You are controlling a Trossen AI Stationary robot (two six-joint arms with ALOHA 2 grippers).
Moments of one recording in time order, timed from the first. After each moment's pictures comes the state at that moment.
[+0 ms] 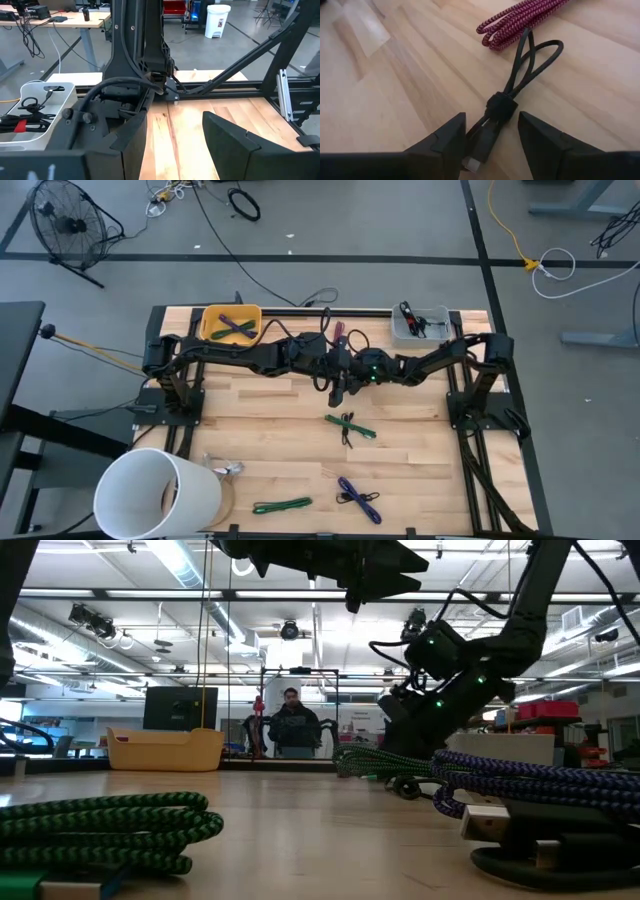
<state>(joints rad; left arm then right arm) 0.08 1.78 1.35 0.21 0.15 0.02 -0.29 1.79 0.61 0.48 0.05 0.51</state>
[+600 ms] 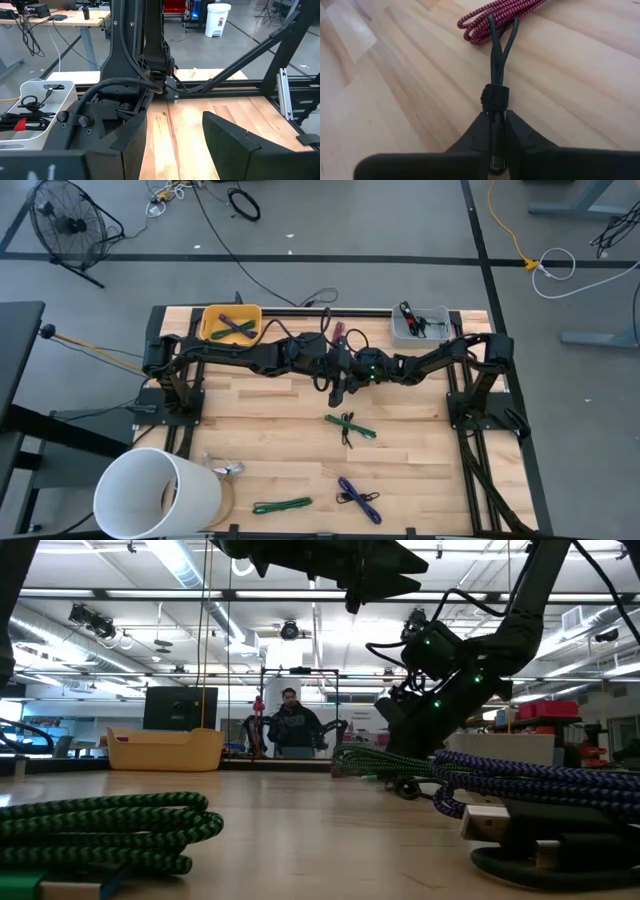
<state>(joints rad) 0.08 1.78 1.35 0.20 0.15 0.02 -0.29 1.78 0.62 0.41 0.09 0.54</state>
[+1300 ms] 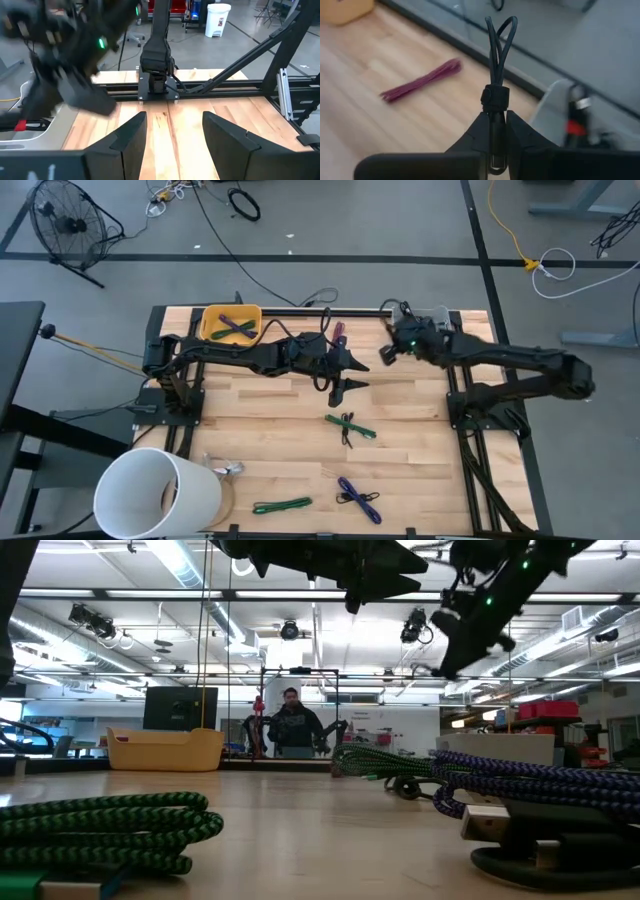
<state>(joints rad) 0.08 1.78 1.35 0.20 0.15 0.02 -0.34 1.10 0.82 -0.49 0.51 0.33</state>
